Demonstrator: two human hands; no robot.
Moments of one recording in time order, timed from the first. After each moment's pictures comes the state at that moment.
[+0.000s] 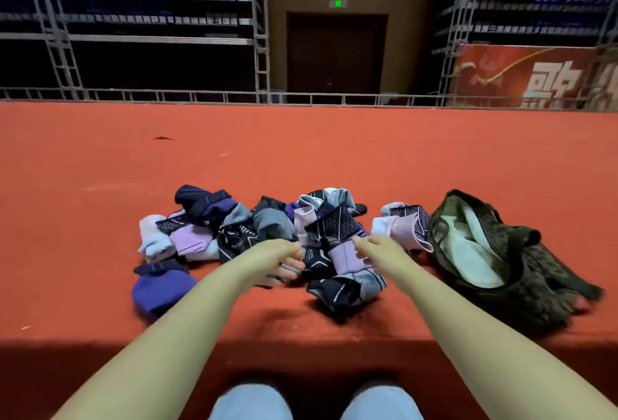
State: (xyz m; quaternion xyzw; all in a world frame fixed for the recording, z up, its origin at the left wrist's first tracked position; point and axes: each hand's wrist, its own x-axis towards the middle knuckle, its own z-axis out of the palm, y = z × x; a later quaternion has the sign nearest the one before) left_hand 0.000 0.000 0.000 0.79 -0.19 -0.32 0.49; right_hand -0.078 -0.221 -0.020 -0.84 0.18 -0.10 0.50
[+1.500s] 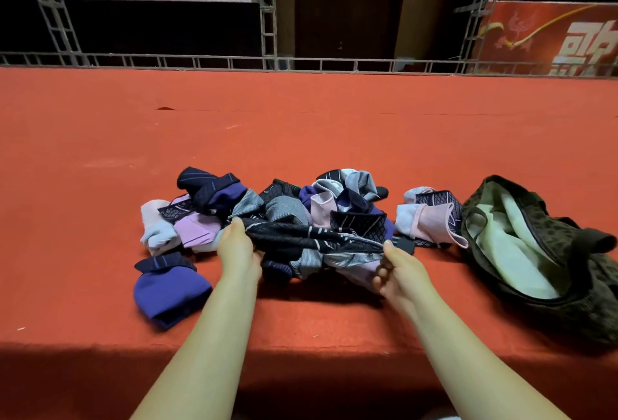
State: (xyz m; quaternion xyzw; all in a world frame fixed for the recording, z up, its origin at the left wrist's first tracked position) left_hand 0.073 -0.001 -0.041 0.44 0.14 -0.01 0.89; right_hand -0.047 -0.199 -0.073 -0.47 0.27 -0.17 0.82
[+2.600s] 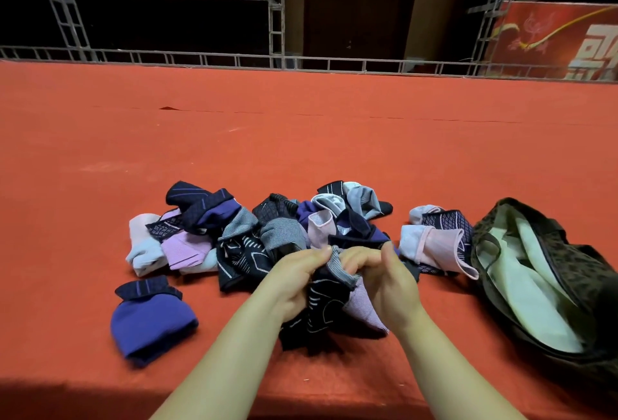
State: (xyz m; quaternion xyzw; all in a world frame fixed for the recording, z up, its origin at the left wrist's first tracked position) left_hand 0.039 -0.058 -0.016 0.54 -0.08 -0.34 0.77; right_hand -0.018 -0.194 -0.036 -0.62 -0.08 -0.19 0.76
